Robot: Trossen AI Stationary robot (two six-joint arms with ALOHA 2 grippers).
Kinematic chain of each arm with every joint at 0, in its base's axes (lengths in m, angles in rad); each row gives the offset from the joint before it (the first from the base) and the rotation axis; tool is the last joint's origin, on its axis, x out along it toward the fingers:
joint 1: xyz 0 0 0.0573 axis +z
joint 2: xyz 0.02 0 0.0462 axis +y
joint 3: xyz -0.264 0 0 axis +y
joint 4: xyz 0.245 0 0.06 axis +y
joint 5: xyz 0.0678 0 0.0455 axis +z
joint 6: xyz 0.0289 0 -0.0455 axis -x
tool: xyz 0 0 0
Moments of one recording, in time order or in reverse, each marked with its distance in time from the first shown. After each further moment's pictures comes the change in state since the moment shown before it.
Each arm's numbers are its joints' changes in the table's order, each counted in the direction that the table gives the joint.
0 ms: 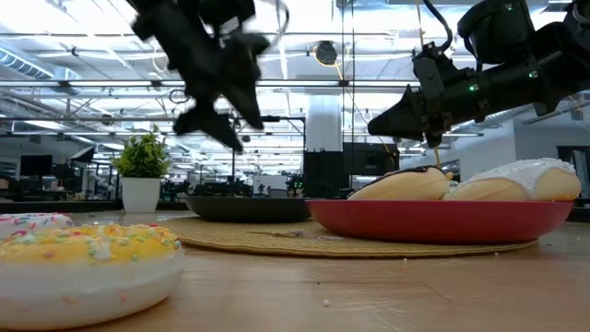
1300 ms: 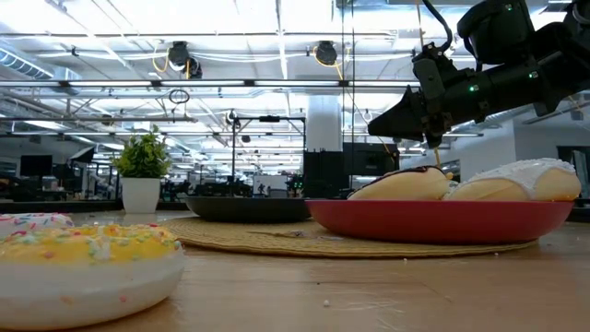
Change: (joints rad) left arm -0.741 0.083 -0.187 -0.369 0.279 -0.325; right arm 0.000 0.000 0.000 0.004 0.000 0.000
